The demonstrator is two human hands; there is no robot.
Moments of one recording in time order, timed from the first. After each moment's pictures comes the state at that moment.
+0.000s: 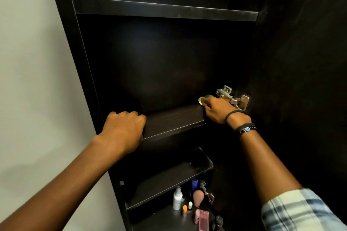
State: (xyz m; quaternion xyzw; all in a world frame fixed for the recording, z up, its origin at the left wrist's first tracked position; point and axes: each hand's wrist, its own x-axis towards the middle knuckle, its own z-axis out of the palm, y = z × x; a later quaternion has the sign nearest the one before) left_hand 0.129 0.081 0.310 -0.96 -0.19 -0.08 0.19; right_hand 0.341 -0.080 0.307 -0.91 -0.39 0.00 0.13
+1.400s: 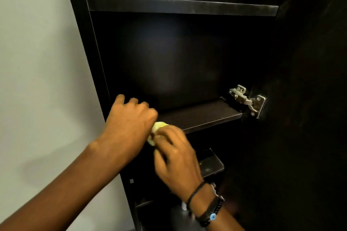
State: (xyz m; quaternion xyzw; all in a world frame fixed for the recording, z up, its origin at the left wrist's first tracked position) left_hand 0.107 0.055 0.340 -0.93 -0.18 -0.11 0.29; right_hand 0.178 -0.037 0.232 -0.71 -0.53 -0.24 0.40
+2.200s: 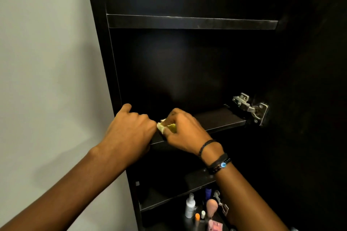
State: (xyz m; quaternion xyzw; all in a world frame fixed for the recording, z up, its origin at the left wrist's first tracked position) left_hand 0.083 0.051 0.347 -0.94 -0.15 -0.08 0.30; right_hand 0.230 -0.017 0.292 -0.80 -0.51 -0.04 0.31
